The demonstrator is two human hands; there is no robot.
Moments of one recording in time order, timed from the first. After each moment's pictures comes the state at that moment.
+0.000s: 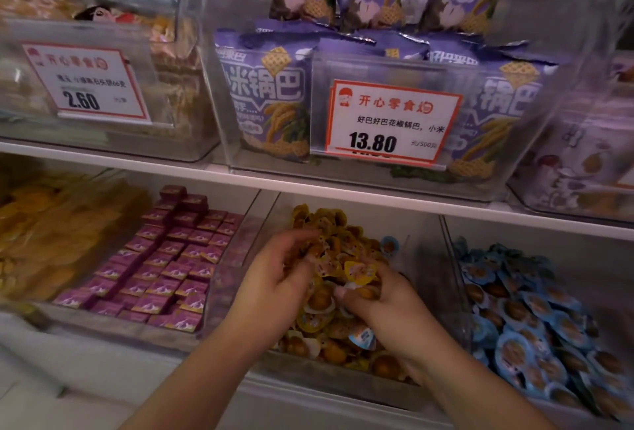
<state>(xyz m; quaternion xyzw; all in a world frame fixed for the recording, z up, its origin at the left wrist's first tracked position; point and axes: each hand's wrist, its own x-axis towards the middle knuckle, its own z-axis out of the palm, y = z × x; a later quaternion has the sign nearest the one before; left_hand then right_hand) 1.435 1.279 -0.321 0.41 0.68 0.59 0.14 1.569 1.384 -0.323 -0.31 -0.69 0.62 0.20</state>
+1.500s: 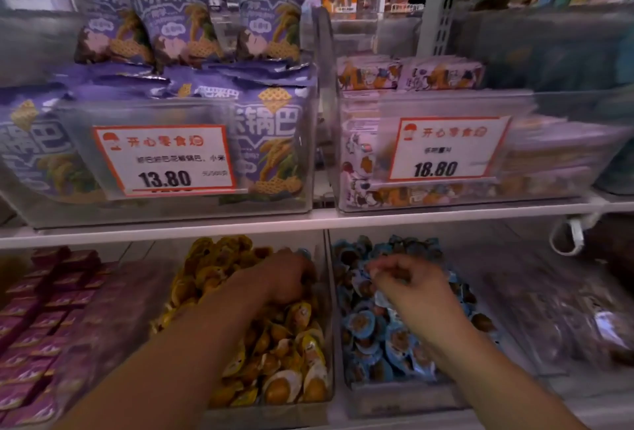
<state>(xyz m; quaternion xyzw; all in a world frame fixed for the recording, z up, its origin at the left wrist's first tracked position) 1.450 1.469 -0.357 0.66 0.74 0.00 0.14 1.691 1.479 -0.308 -0.45 -0.66 0.49 0.35</state>
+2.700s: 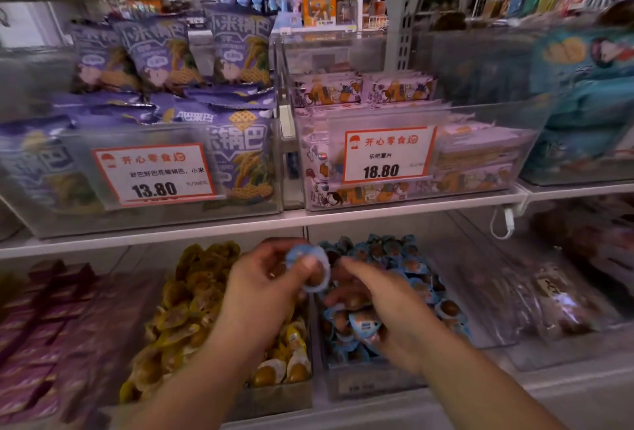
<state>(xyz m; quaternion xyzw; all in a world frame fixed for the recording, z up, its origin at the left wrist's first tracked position) 1.552 1.363 -0.280 0.40 0.58 0.65 0.28 1.701 1.442 -0.287 -0.37 -0.47 0.77 0.24</state>
